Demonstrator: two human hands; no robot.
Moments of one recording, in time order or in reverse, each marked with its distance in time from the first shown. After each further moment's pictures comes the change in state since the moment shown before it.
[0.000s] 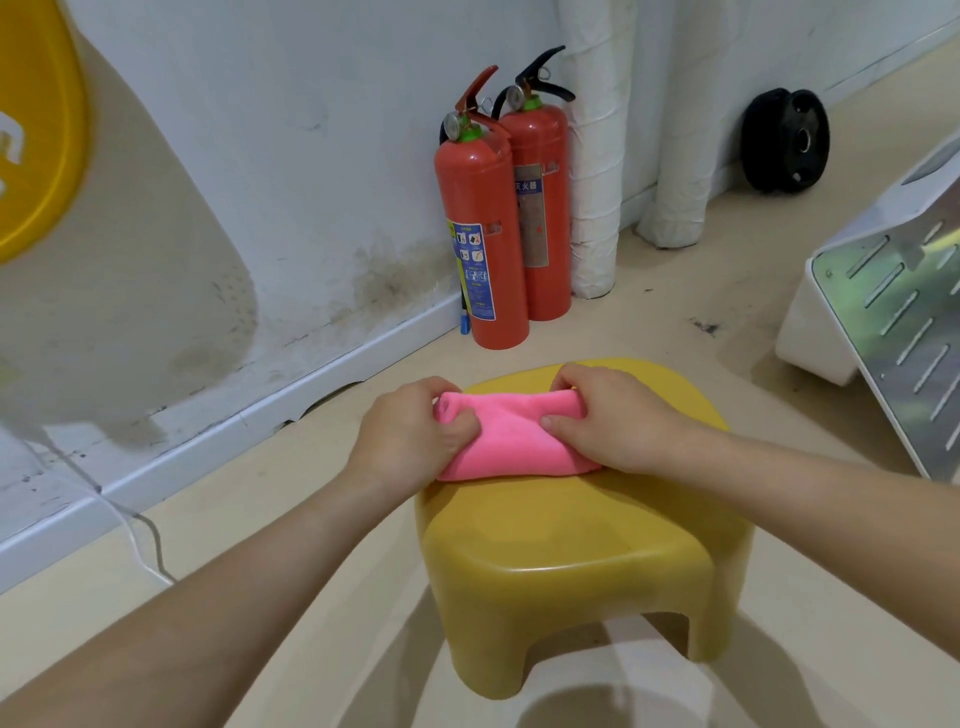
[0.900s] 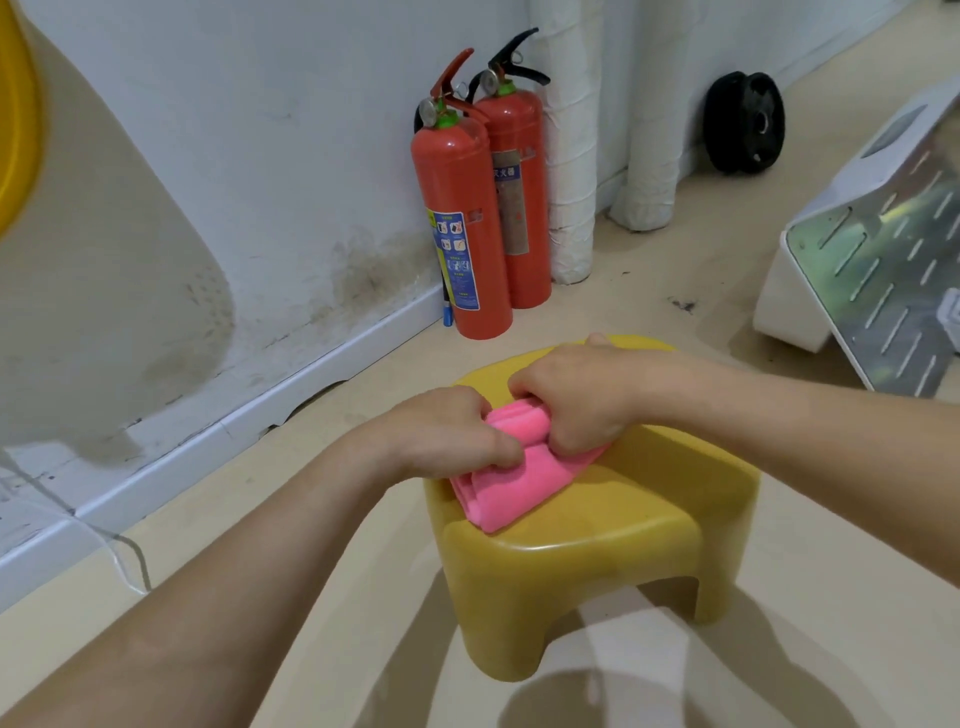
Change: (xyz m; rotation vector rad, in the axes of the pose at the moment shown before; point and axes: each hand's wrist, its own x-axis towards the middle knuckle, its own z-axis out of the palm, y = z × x) left_hand -0.007 0.035 -0.031 0.152 -0.645 0.031; right_hand 0.007 -0.053 -0.017 -0.521 -0.313 -0.202
